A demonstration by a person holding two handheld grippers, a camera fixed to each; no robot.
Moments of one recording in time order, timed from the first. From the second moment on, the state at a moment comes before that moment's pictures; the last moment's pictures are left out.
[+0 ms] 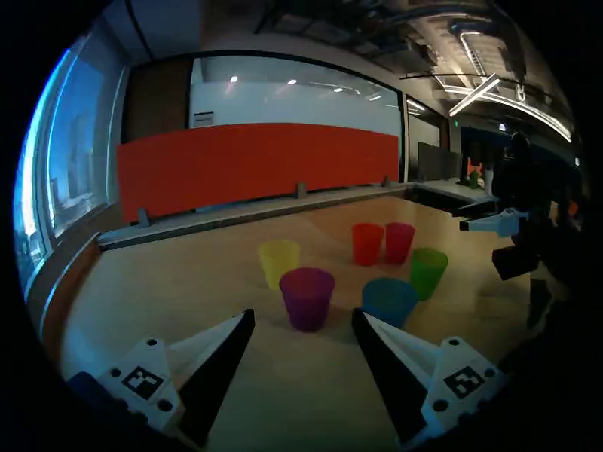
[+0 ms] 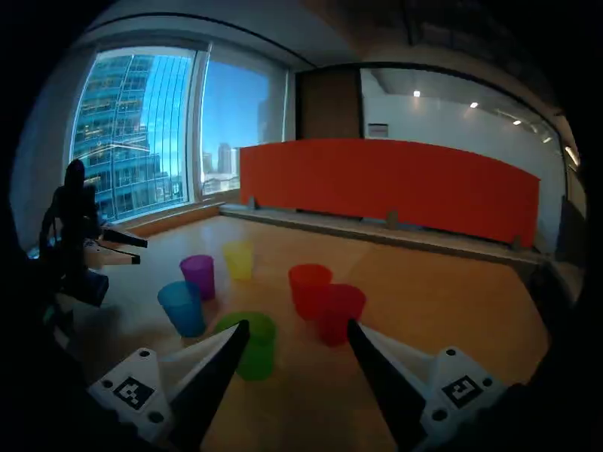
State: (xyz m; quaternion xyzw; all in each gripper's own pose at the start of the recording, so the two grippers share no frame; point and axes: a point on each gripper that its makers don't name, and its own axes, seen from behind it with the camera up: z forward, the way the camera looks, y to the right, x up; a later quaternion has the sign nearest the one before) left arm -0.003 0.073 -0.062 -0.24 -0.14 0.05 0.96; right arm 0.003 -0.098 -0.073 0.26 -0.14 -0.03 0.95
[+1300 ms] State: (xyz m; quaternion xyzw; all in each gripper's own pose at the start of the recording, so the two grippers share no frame) left arm 0.049 0.004 -0.042 -0.05 -0.02 -0.01 1.00; right arm 0.061 -0.005 -0.034 0.04 0.01 0.03 1.00
